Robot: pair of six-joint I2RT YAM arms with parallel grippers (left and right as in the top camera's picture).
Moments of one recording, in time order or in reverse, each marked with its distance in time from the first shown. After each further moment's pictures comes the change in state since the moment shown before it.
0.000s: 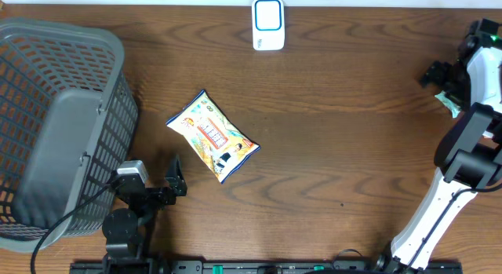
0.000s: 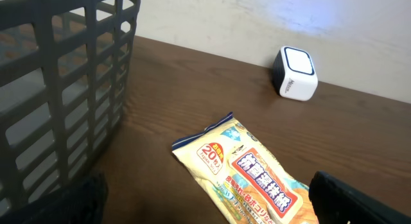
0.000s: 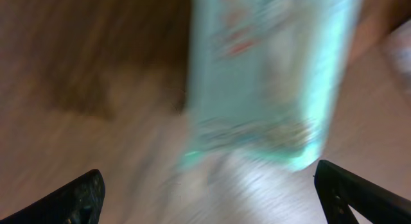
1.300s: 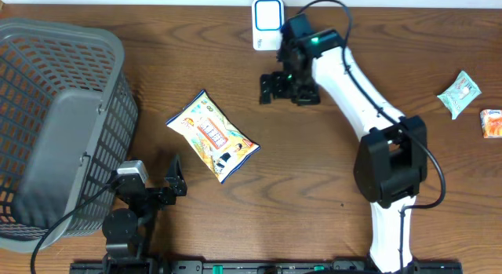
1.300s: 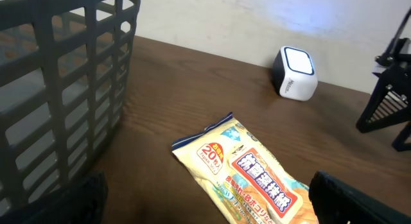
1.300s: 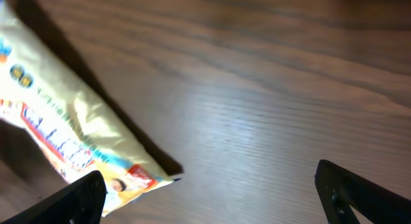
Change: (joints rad) left arm 0.000 0.000 0.000 0.000 0.000 0.000; right arm 0.809 -0.180 -0.124 -0.056 -0.376 -0.039
